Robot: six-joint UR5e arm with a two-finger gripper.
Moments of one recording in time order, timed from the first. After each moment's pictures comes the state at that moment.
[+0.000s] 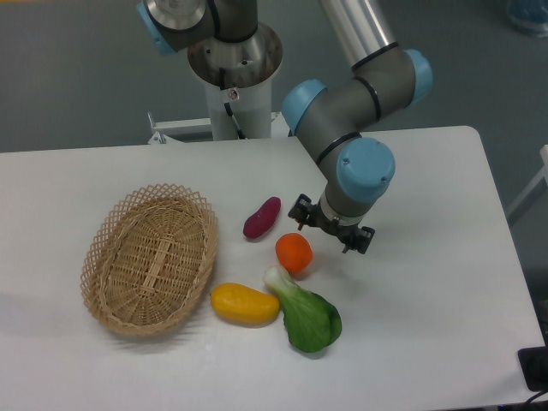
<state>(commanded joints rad) 2.51 -1.97 -1.70 -1.21 1.55 1.02</state>
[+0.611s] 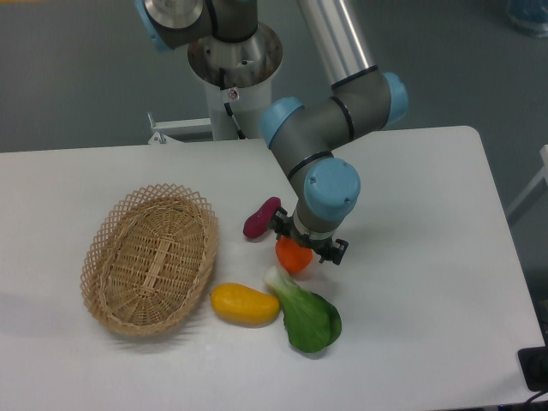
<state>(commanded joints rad) 2.45 -2.01 -1.73 -1.09 1.56 0.93</state>
